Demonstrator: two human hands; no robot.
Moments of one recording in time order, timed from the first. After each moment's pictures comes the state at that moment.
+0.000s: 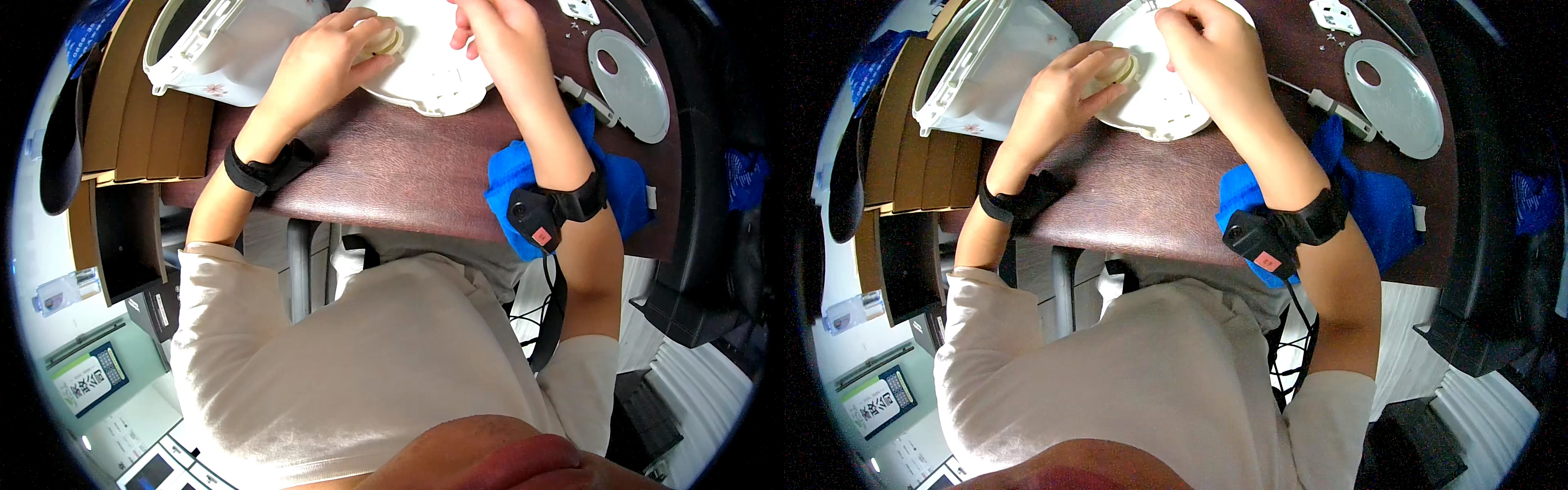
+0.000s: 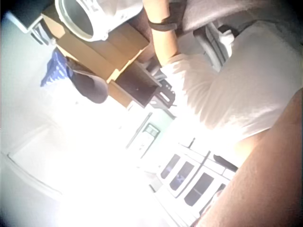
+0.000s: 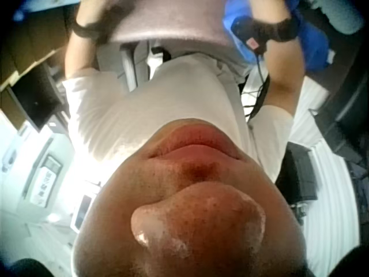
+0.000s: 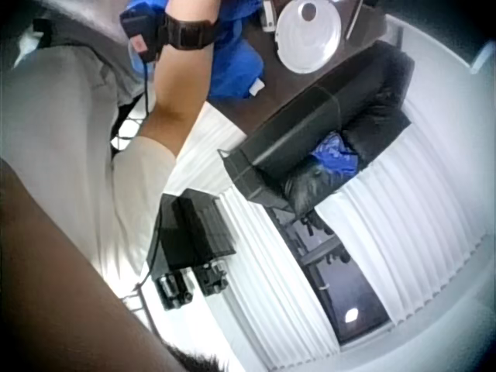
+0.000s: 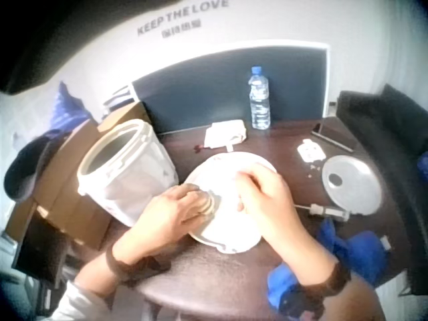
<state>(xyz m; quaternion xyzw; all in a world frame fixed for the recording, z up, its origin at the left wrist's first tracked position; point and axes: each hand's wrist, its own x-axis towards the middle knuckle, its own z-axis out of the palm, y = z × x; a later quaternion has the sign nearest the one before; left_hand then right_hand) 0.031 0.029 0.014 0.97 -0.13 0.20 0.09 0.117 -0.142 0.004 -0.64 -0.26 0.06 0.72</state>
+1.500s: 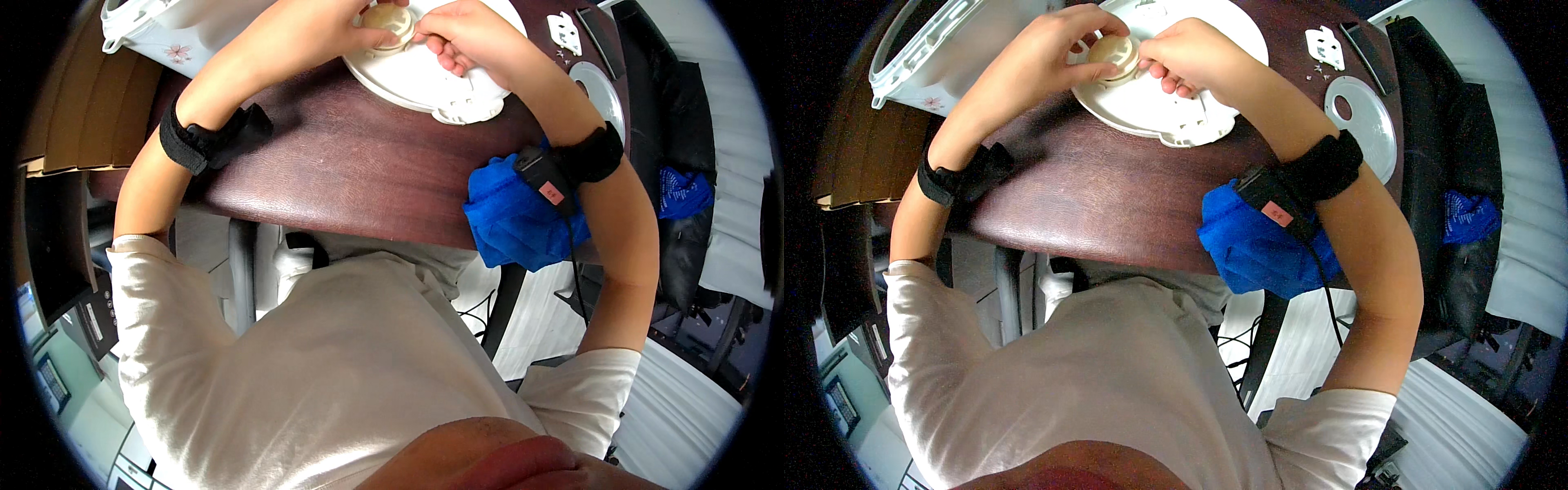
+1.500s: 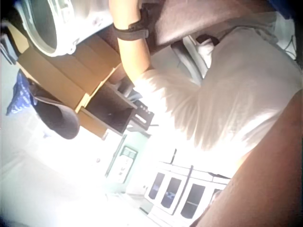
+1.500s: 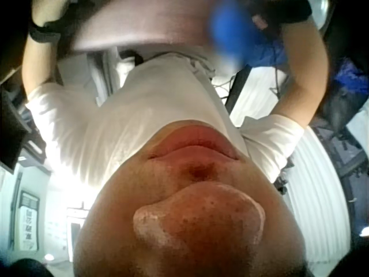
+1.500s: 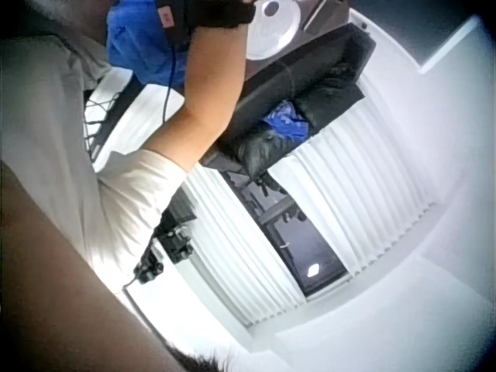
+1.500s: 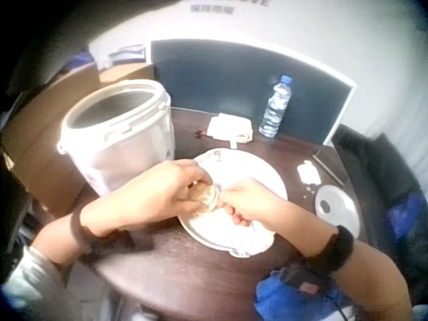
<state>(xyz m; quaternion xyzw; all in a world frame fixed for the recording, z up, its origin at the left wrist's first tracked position) 0.037 0.061 0.042 0.95 -0.12 0.09 0.28 0.159 -0.097 -0.012 -0.76 -0.26 0.40 0.44</state>
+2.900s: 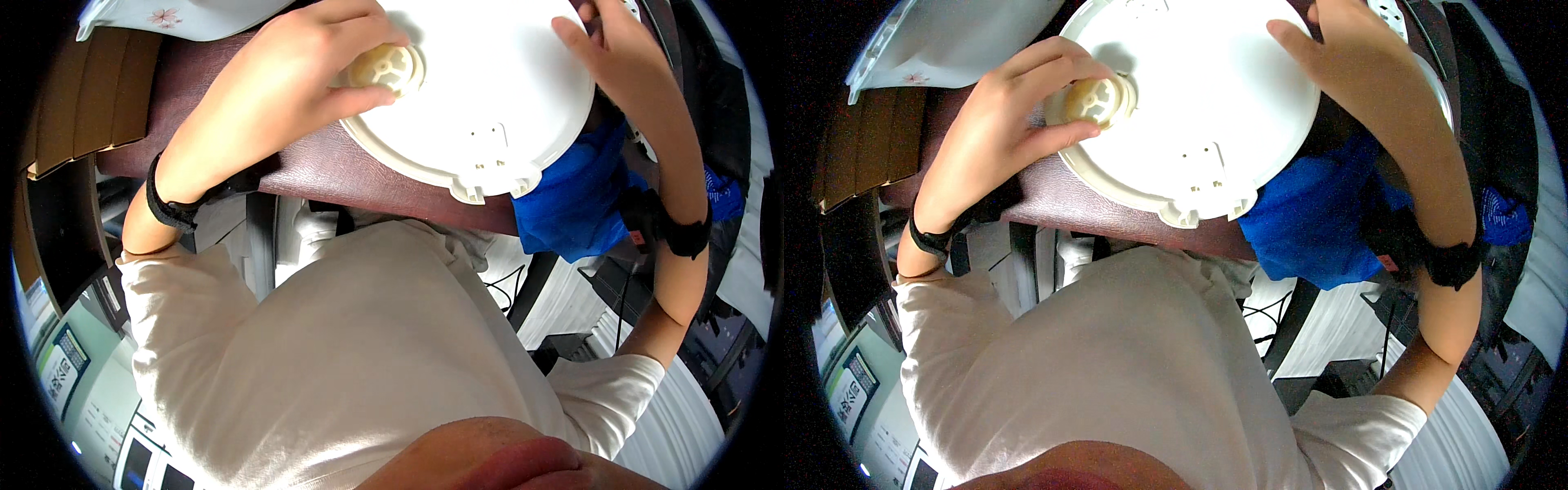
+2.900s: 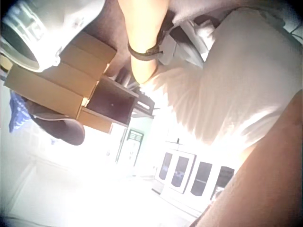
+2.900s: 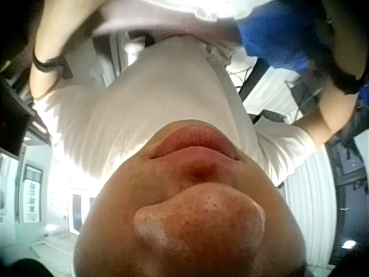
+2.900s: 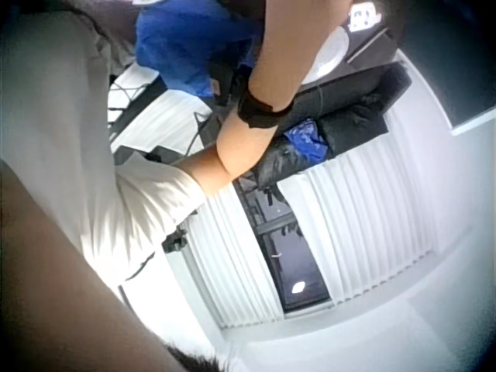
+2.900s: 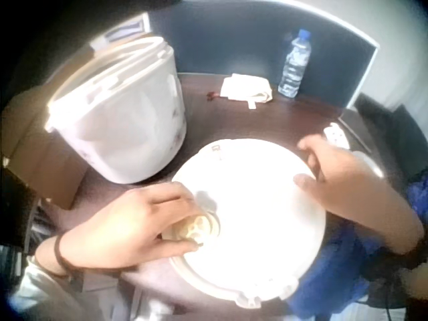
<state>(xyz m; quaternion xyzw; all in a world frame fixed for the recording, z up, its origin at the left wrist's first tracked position) -0.033 0.058 0.009 0.95 -0.15 0.05 0.28 0.106 -0.142 0.046 -0.92 -0.39 -0.02 0.04</state>
